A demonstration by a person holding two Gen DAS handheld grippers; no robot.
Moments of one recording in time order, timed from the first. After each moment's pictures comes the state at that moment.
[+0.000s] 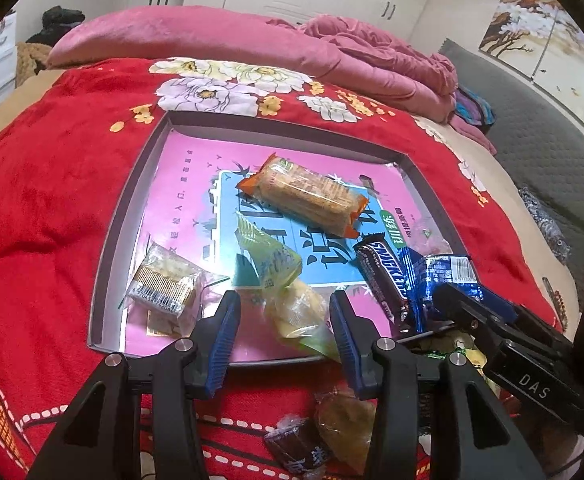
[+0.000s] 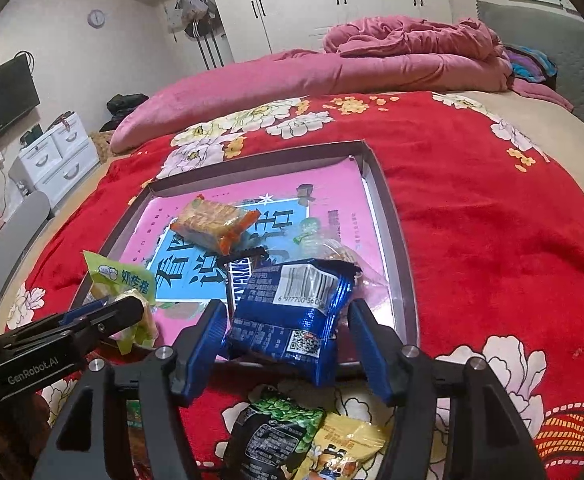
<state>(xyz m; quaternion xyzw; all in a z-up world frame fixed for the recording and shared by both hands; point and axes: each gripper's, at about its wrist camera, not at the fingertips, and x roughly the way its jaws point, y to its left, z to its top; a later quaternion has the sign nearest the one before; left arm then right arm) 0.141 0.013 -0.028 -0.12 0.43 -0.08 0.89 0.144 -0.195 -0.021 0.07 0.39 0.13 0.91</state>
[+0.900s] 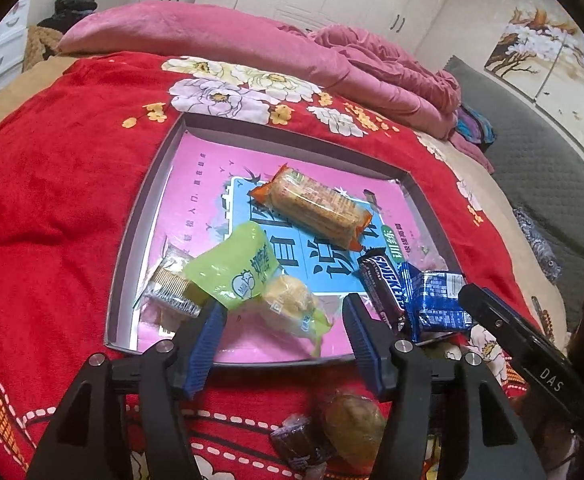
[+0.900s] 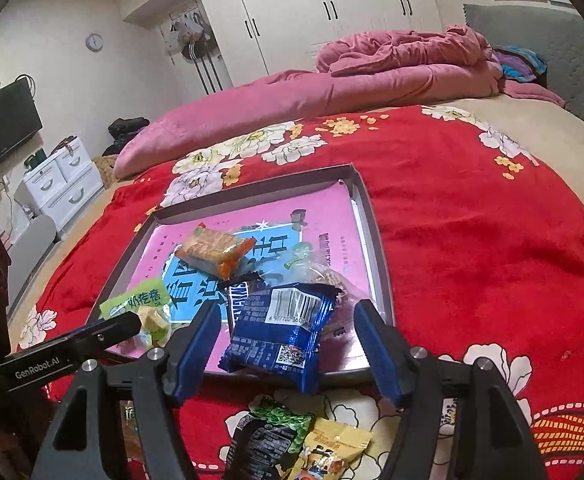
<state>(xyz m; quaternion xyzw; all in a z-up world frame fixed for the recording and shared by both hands) 0.138 0.029 -0.023 -0.16 0.42 -0.08 0.89 0.138 -0.211 -0.007 0.10 0.35 0.13 0.92</state>
